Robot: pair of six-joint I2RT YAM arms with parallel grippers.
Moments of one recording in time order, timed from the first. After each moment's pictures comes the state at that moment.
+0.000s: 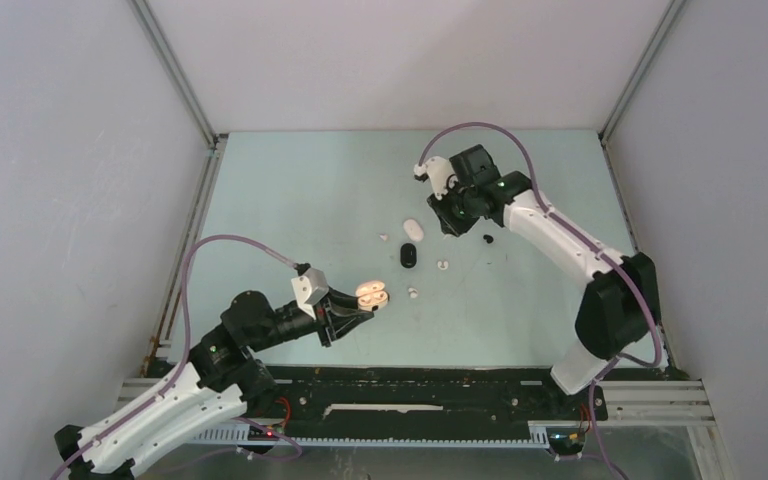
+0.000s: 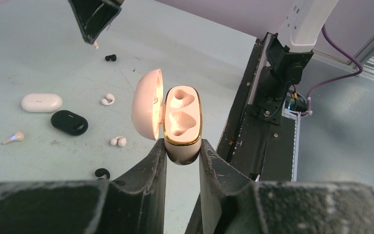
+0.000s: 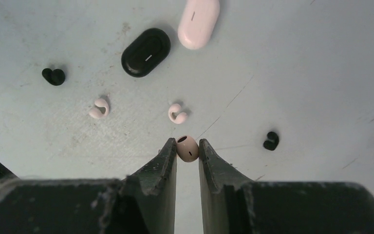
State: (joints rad) left arm -0.88 0.40 0.42 -0.07 0.32 -0.16; right arm 0.52 1.69 1.44 -0.73 -0.17 -0.26
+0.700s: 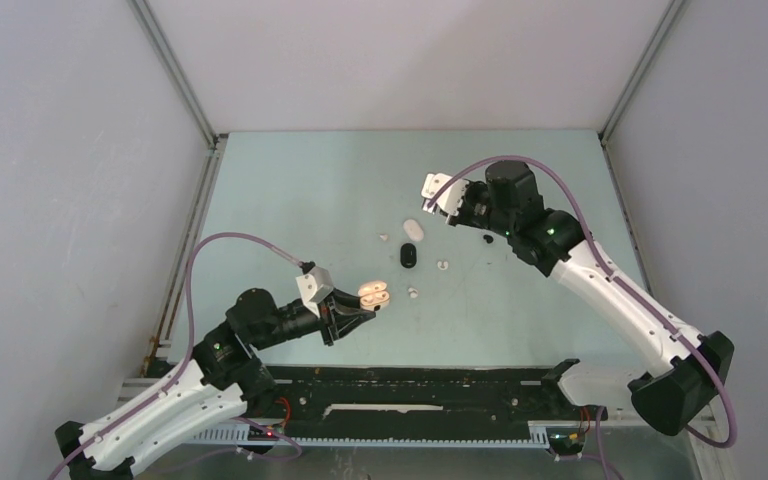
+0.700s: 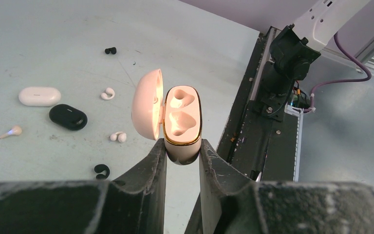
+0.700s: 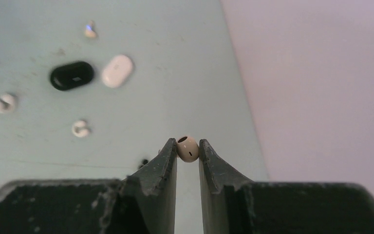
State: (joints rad) left arm -0.88 0.43 0.42 -0.07 0.32 -0.16; right arm 0.61 1.23 1.22 -0.46 -0.07 -0.79
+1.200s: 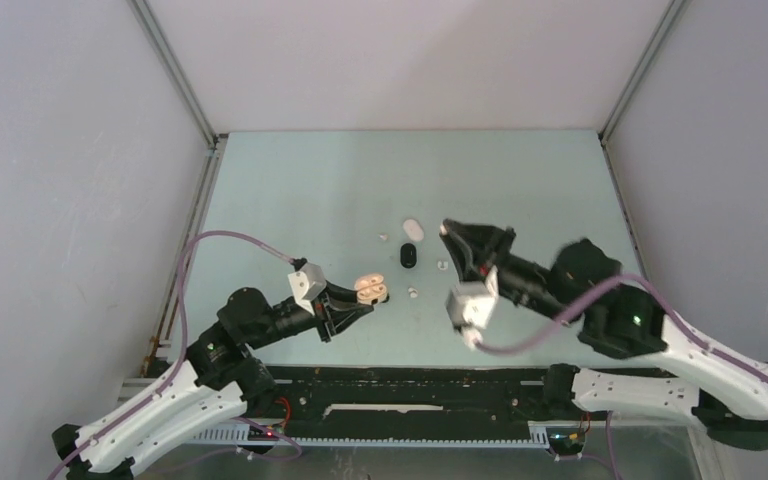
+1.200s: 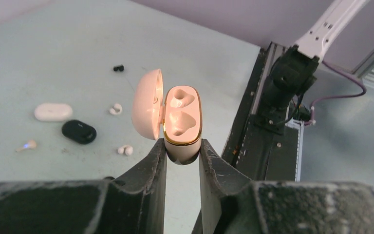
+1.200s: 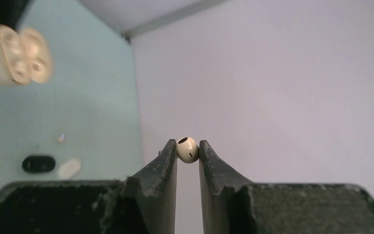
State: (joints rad) left arm -0.88 0.42 0.45 -0.07 0.30 -0.16; right arm 1.08 0.89 1.19 -0.39 0.09 -1.15
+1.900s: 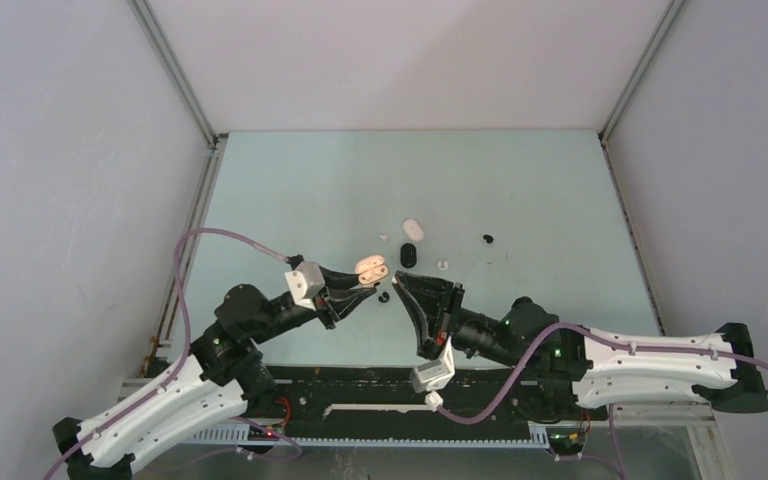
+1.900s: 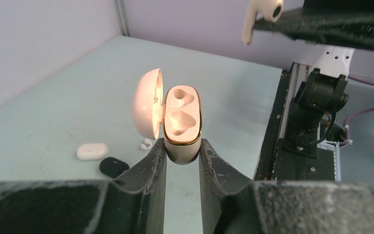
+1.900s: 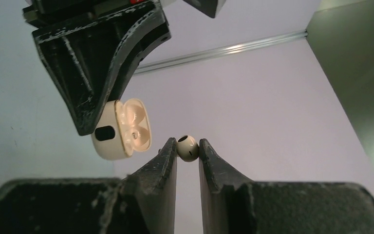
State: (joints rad) left arm -0.88 0.46 0.48 0.10 0.26 -0.03; right arm 1.46 0.84 0.67 0.33 0.19 -1.45
